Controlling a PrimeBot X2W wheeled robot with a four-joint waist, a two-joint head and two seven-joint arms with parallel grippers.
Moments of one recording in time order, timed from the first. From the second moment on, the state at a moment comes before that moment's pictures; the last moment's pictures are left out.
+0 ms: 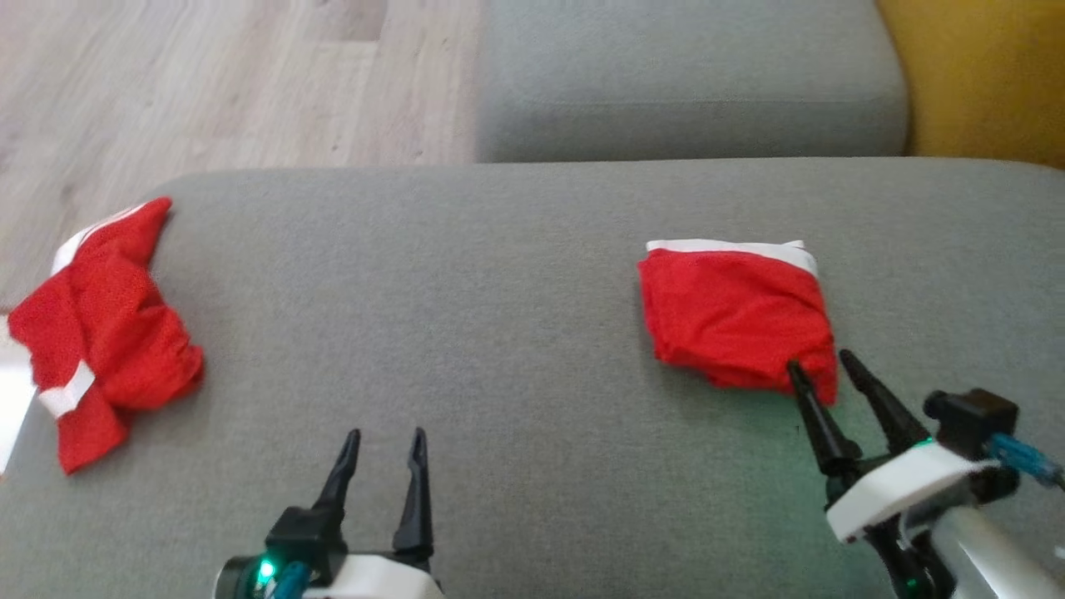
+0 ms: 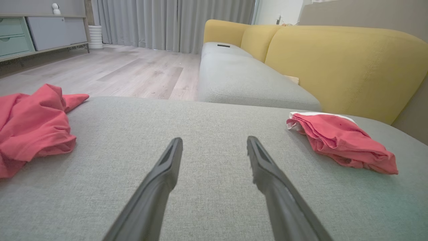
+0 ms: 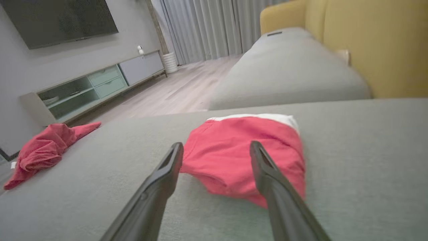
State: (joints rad) left arm 0.13 0.05 -0.39 0.10 -0.21 0.20 -0.26; right arm -0.19 -0.39 0.51 0.48 0.70 0.13 -0.25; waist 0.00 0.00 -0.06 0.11
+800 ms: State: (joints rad) left arm 0.25 0.06 -0.30 0.04 -0.11 0.19 -0.26; right arm 0.14 -0.11 0.10 0.32 0.21 0.13 -0.25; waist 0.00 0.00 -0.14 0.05
